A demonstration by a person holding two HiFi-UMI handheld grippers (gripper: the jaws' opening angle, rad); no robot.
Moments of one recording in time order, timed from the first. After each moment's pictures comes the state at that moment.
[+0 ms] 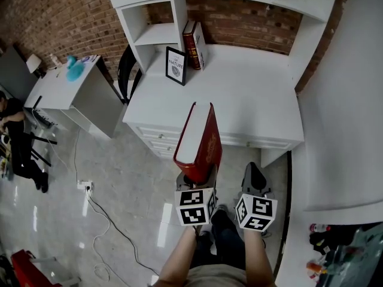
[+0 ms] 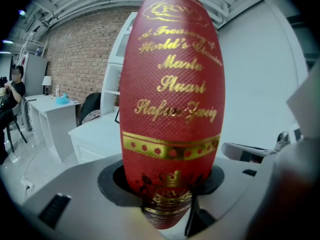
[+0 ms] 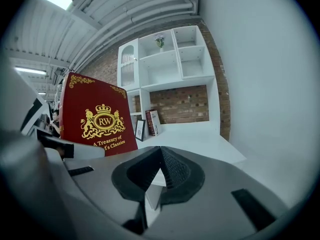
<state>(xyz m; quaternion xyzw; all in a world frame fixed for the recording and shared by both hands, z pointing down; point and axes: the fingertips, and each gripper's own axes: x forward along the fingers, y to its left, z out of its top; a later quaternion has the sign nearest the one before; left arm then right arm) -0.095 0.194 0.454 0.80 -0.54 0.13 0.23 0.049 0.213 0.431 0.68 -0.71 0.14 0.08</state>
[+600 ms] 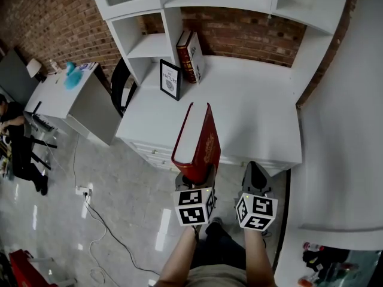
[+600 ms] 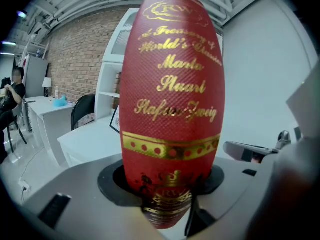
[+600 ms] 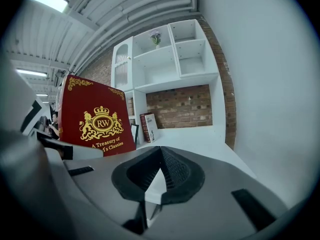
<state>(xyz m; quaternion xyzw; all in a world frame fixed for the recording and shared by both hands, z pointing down) -0.049 0.100 0.446 0.79 -0.56 0.12 0.23 0.101 0.113 0.421 0.67 -0.72 0.13 0.08</state>
